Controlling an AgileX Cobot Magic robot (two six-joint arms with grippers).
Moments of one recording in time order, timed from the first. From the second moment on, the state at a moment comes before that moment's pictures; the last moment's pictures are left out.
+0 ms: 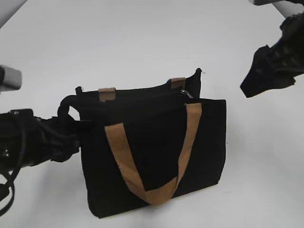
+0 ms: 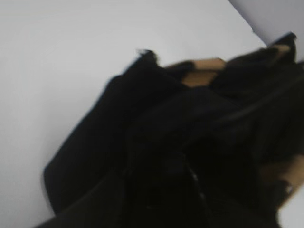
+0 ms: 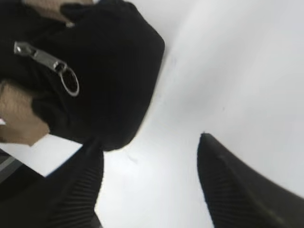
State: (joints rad) left arm -0.77 1.20 -0.33 -0.34 -0.36 -0.07; right arm 0.28 1.39 -1.12 0.24 0.95 -0.33
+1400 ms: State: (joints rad) left arm -0.68 0.02 -0.56 0.19 1.18 -0.20; right arm 0.28 -0.01 -0.52 0.01 1.19 -0.13
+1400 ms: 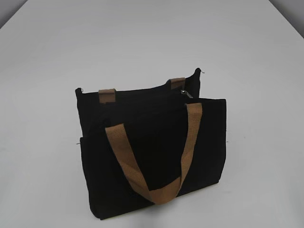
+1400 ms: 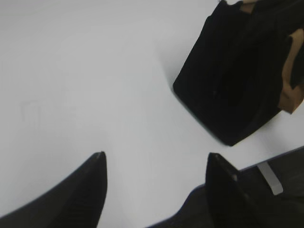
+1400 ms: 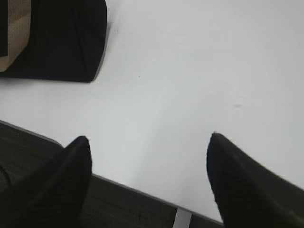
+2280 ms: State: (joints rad) left arm -0.68 0.03 -0.53 0.09 1.06 -0.17; right arm 0.28 -0.01 -0.51 0.01 1.16 -0.14
